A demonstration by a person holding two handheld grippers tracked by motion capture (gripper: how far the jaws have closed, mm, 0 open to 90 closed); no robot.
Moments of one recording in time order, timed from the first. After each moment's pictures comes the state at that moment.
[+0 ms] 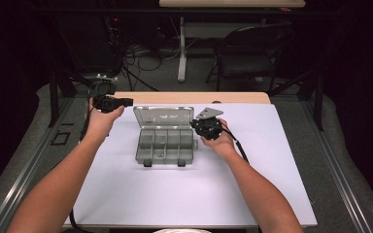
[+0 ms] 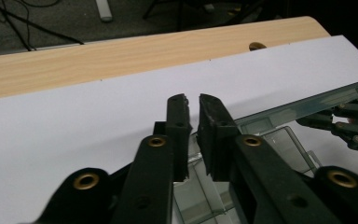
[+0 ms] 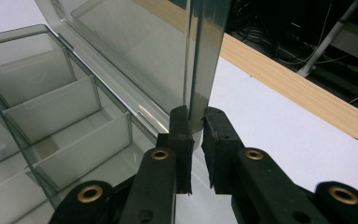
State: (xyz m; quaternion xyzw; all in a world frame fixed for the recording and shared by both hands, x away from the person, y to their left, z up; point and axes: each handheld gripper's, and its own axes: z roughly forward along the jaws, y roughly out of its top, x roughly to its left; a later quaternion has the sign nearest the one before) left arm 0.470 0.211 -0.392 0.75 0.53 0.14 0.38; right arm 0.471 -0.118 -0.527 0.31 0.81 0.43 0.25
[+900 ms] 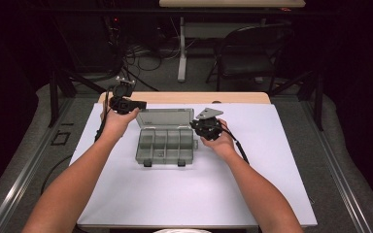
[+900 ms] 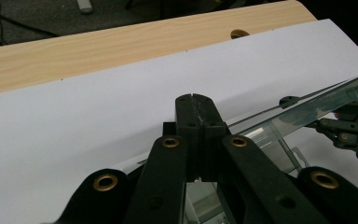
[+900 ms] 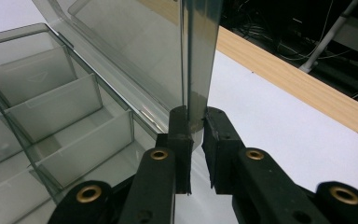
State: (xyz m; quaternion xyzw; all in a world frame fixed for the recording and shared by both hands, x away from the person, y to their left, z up) left arm 0.477 0.177 -0.406 0.76 0.51 0.12 0.38; right arm 0.470 -0.117 -0.528 0.32 0.81 0.43 0.24
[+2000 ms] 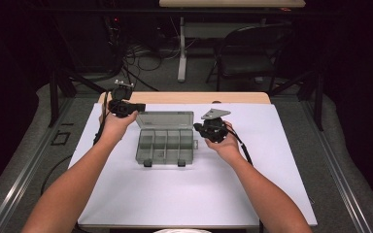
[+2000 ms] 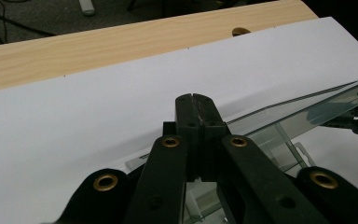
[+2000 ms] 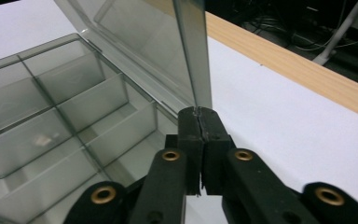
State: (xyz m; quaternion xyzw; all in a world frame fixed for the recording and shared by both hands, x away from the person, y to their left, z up) left arm 0.468 0.180 -0.411 0.76 0.51 0.12 0.38; right arm 0.451 -0.130 -0.512 0.33 0.81 0.44 0.20
